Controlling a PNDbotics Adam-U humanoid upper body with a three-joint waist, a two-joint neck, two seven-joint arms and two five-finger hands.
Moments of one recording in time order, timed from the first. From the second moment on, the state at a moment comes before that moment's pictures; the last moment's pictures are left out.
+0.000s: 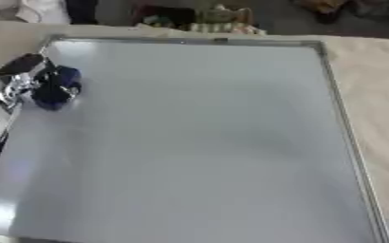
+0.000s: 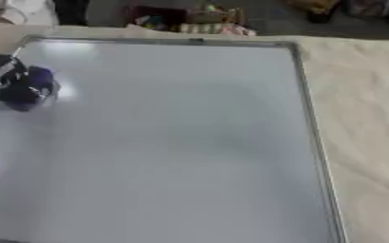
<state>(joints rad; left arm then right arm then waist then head) -1.15 0.53 -0.07 -0.80 -0.85 0.12 -0.31 -0.53 -0.56 -0.12 -1.99 0.01 -0.08 -0.52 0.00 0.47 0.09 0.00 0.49</state>
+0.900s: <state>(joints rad) -1.17 0.48 -0.11 -0.80 -0.86 0.10 -0.35 -0.53 -0.56 -0.13 -1.99 0.01 -0.08 -0.53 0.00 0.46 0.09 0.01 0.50</state>
